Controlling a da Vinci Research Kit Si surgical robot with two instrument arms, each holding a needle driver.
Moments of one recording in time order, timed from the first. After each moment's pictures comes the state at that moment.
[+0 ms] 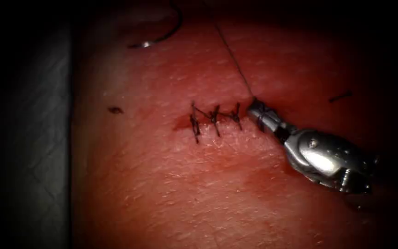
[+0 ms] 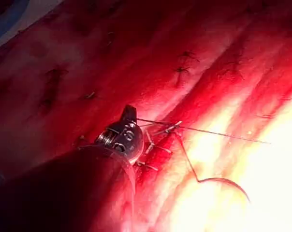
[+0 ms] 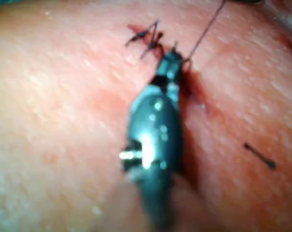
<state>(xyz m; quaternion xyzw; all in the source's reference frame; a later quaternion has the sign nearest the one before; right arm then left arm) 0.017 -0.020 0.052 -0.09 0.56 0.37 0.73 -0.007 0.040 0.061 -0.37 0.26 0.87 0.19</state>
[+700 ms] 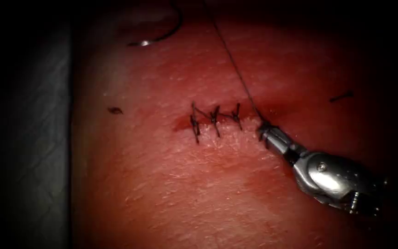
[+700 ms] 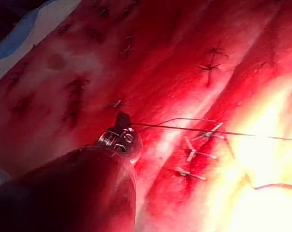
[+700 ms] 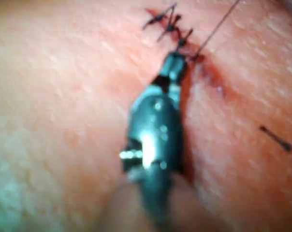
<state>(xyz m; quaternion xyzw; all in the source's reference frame) 0.016 -0.023 0.052 -0.08 0.55 0.36 0.75 -0.003 0.048 0.066 -0.30 0.34 0.88 0.14</state>
